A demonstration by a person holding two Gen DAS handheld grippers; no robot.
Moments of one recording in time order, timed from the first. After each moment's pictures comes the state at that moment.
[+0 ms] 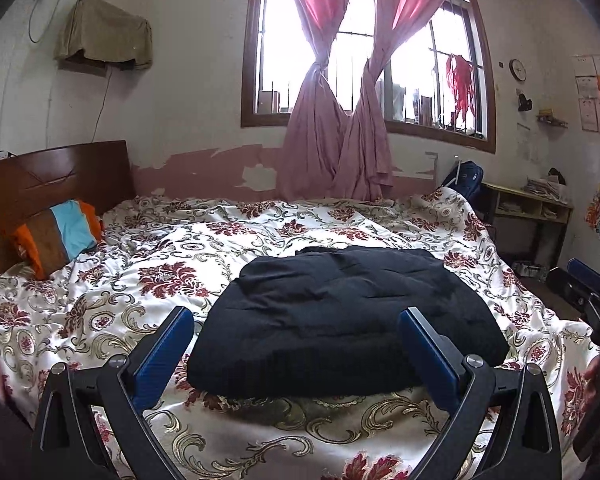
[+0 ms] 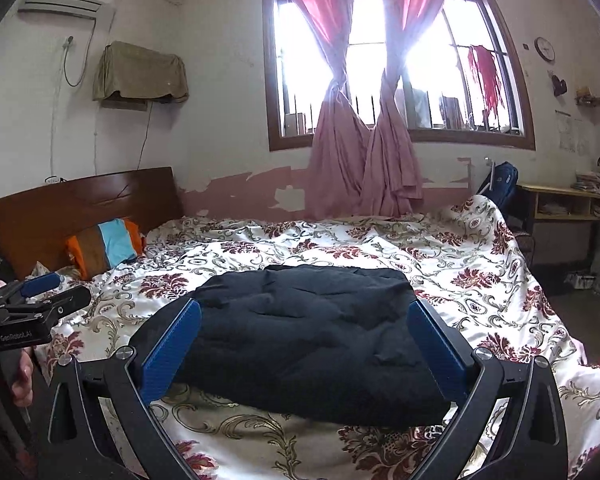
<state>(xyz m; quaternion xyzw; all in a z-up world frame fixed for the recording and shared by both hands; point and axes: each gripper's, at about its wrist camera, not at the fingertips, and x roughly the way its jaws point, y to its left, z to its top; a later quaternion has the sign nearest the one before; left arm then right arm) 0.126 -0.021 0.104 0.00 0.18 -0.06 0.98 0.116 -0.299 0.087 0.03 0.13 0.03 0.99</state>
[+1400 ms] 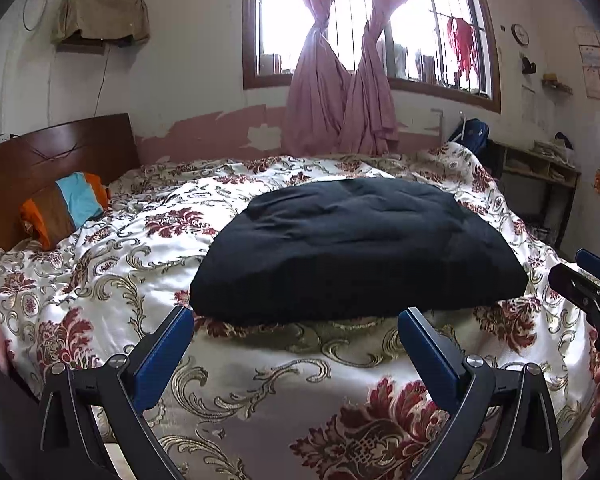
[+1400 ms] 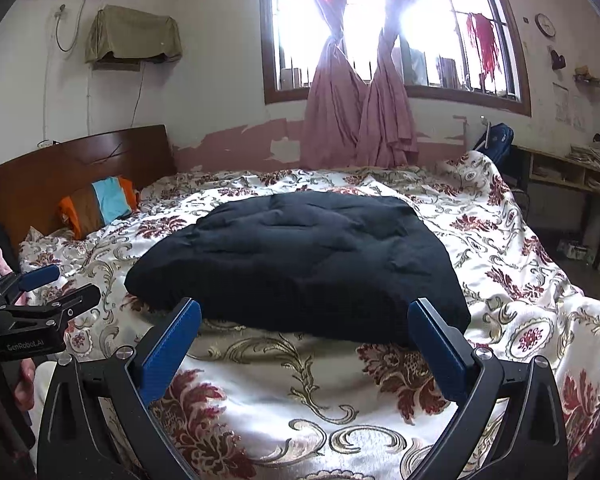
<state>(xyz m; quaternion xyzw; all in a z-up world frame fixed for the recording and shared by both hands) 0.101 -0.020 0.028 0.03 0.24 -0.04 0.97 0.093 -0.275 0.014 0.02 0.20 0.02 0.98</state>
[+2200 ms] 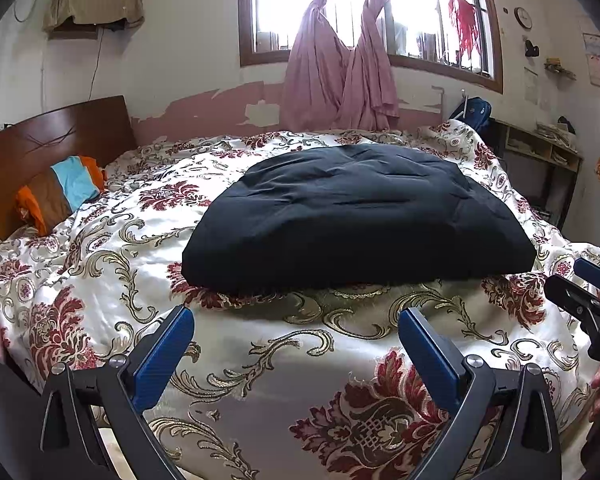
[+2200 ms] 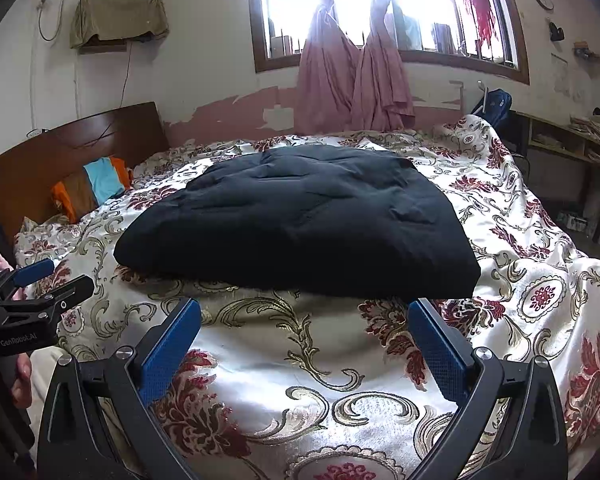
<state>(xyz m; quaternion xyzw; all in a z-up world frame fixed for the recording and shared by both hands) 0.110 -0.019 0.002 0.03 0.28 -0.04 0.96 0.101 -0.278 -0.020 0.04 0.26 0.01 0.97</state>
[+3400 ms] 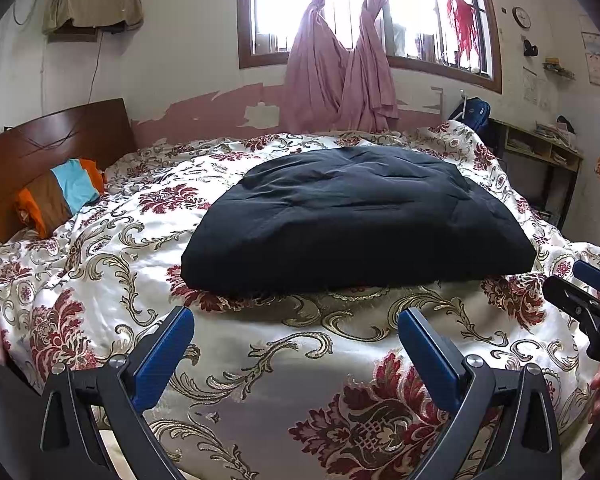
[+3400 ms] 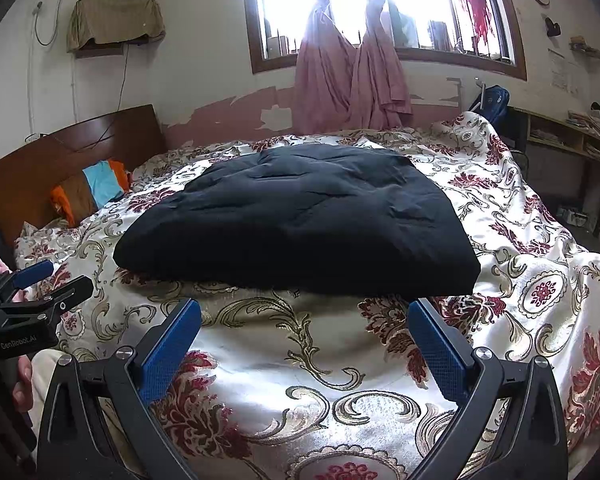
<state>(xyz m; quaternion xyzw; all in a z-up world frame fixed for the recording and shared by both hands) 0.111 -0.019 0.002 0.03 0.27 -0.05 0.96 0.101 -0.276 -0.021 0.04 0.26 0.01 0.97</state>
